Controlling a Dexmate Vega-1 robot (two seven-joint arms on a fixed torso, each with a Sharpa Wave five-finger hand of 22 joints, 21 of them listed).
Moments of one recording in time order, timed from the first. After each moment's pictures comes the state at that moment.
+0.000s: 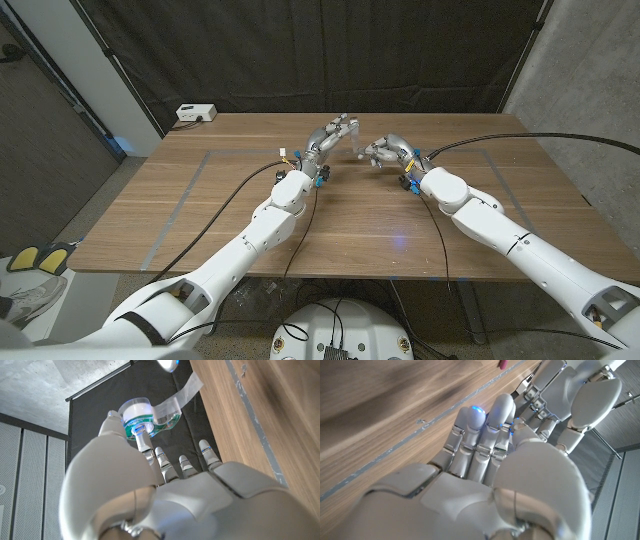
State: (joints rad) left arm 0.72 0.25 0.58 -1.32 -0.44 -0.30 0.13; left_hand 1.08 0.07 0.11 -0.07 0.22 1.13 -0.09 0.31 0.20 0.32 -0.19 0.23 0.21 -0.03 -0.04 0.23 0.21 -0.18 0.18 0.72 0.18; right arm -0.79 -0.66 -0.57 -1.63 0.20 0.04 -0.03; right_hand 0.95 0.10 0.34 -0.10 0.18 1.26 0.08 0.23 0.28 1.30 -0.02 0.80 0.63 1.03 -0.16 1.19 0.84 0.36 -0.04 1.17 0.43
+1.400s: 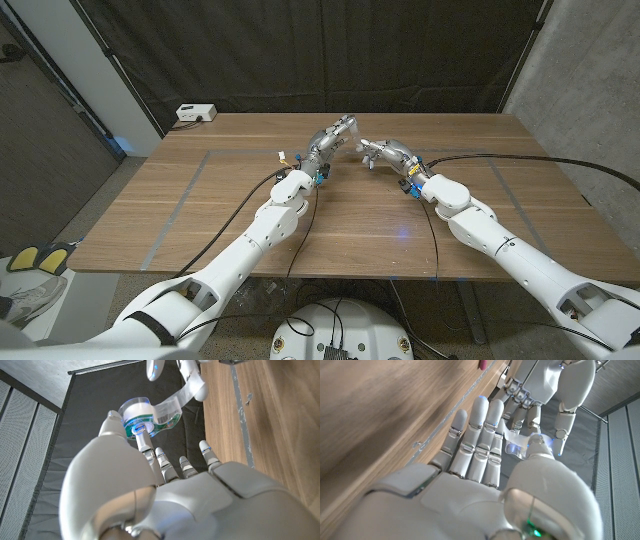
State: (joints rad) left arm 0.72 0.20 0.54 -1.27 -0.66 -0.24 0.00; left_hand 1.08 0.07 0.11 -0.07 0.22 1.14 -0.09 0.31 0.20 0.32 -0.19 0.22 0.21 -0.03 -0.04 0.23 0.21 -0.18 0.18 0.70 0.18; right arm -0.76 -0.55 -0.55 -1.36 0.40 0.29 0.15; right_hand 0.74 0.05 0.20 -0.11 0.18 0.86 0.10 0.21 0.24 1.05 -0.01 0.68 0.53 0.88 -0.12 1.11 0.63 0.31 0.04 1.26 0.28
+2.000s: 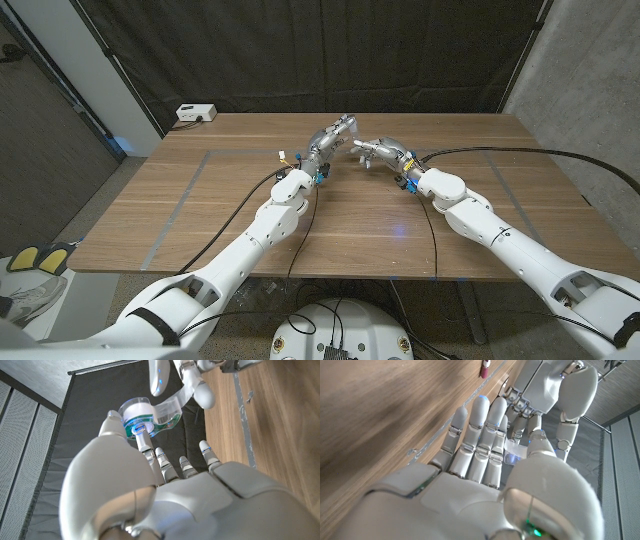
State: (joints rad) left arm 0.71 0.19 0.54 -1.25 -0.65 -0.26 -0.01; left_hand 1.08 0.07 0.11 -0.07 0.22 1.14 -0.09 0.30 0.20 0.33 -0.19 0.22 0.21 -0.03 -0.04 0.23 0.21 -0.18 0.18 0.69 0.18; right arm -0.71 -0.54 -0.58 -1.36 0.38 0.21 0.15; right_hand 0.78 0.04 0.19 -0.14 0.18 0.98 0.09 0.23 0.23 1.15 -0.02 0.75 0.55 0.97 -0.14 1.17 0.63 0.38 -0.01 1.33 0.26
